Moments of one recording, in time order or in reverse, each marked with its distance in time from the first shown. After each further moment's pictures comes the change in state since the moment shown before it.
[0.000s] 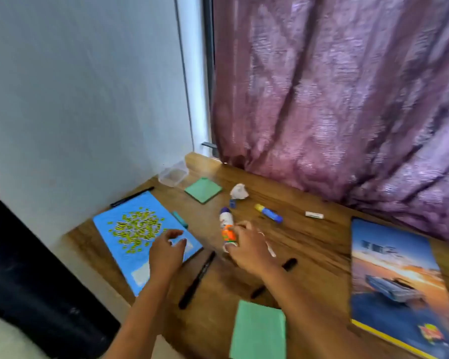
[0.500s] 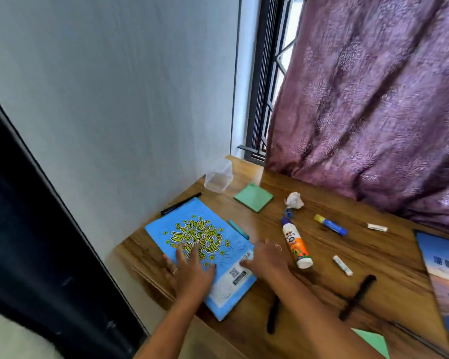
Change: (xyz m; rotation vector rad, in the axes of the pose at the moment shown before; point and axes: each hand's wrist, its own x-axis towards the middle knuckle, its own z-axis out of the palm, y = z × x) left_hand 0.081 -0.098 -0.077 0.524 -0.217 -0.031; right_hand 0.075 -0.110 0.110 -0.225 -0.177 0.309
